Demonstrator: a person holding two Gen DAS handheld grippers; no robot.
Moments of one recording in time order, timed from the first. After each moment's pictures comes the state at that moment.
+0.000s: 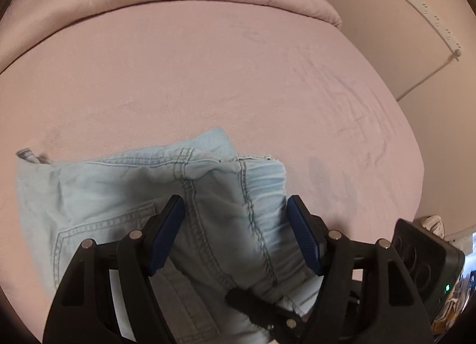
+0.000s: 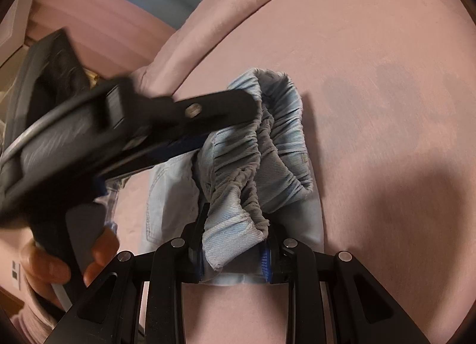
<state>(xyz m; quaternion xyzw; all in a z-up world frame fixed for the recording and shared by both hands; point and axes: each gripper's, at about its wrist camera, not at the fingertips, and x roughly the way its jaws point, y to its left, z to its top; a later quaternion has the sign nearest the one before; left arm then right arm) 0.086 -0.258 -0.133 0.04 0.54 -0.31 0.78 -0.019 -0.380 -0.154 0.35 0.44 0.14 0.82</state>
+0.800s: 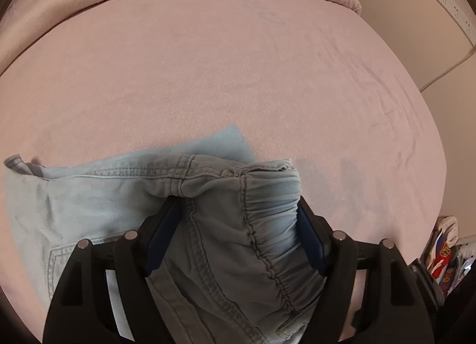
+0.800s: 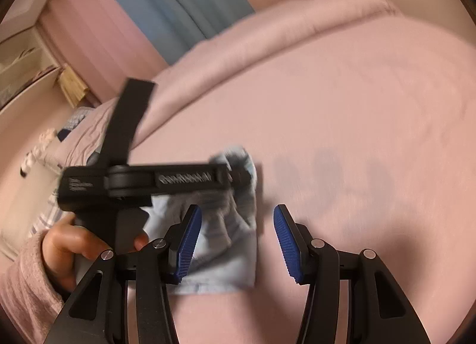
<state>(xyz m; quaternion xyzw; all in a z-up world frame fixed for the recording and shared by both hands) 0.114 -0.291 -0.159 0.06 0.56 -0.28 0.78 -0.059 -0.406 -0.104 0.25 0.34 0.05 0.90</state>
